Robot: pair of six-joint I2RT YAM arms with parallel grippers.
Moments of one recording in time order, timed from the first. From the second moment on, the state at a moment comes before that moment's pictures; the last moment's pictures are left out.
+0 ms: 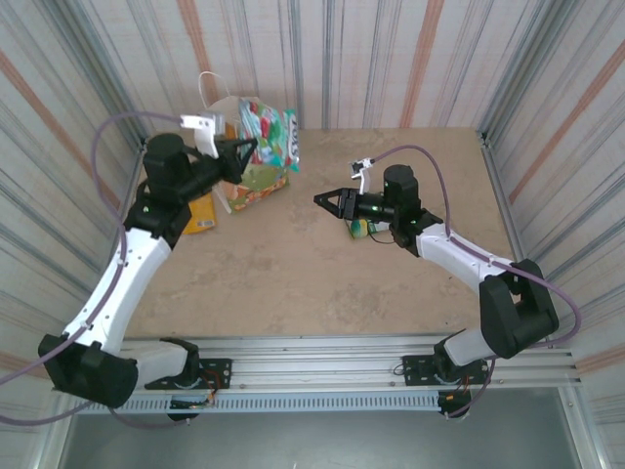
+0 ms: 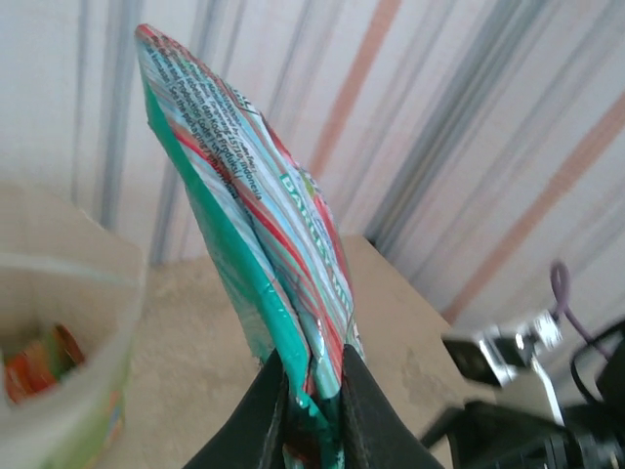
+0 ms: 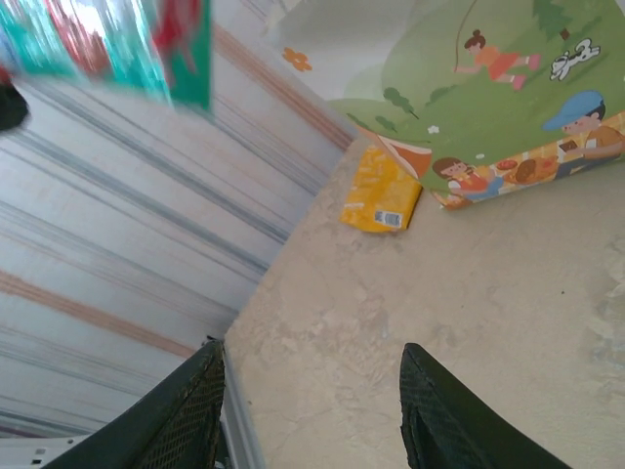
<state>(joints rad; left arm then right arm) -0.28 1.23 1.28 -0.16 0.40 -0.31 0.47 1.46 0.91 0.29 -0.71 0.68</state>
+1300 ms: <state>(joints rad) -0.05 1.74 1.68 -0.26 0.41 -0.44 0.49 1.51 0.91 0.17 -0.68 0.64</state>
